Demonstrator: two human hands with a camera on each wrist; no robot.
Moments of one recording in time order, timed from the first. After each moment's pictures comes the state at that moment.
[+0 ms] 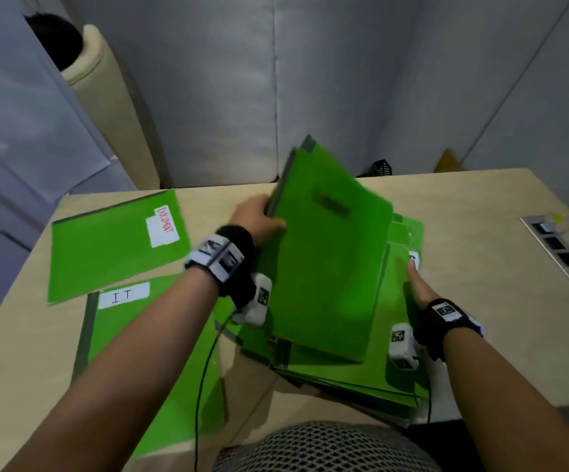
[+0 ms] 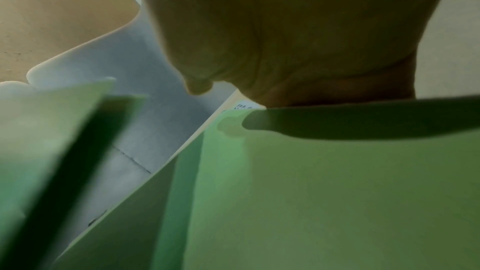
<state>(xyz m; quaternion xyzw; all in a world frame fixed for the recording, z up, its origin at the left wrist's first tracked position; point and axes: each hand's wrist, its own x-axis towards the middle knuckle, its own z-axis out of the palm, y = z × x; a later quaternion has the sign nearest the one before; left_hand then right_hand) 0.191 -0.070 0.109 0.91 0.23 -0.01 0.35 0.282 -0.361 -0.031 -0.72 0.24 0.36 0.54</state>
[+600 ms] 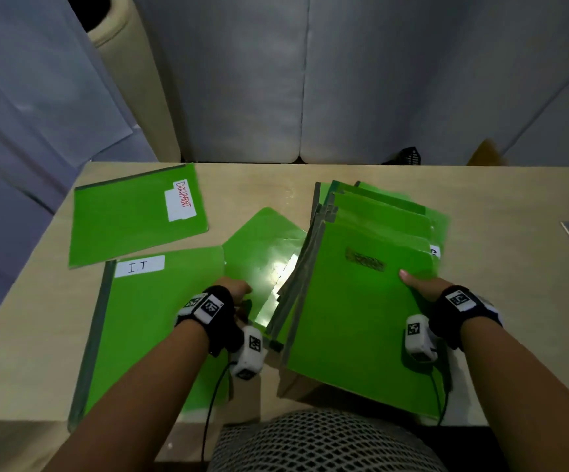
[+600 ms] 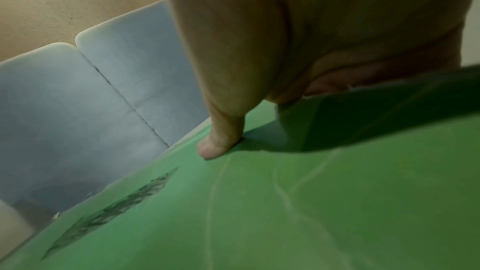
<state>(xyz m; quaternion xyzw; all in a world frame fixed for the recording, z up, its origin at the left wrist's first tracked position) 0.107 -0.047 -0.024 0.67 0.54 -0.20 0.47 0.305 -0.359 -0.038 -0.89 0.09 0.39 0.22</state>
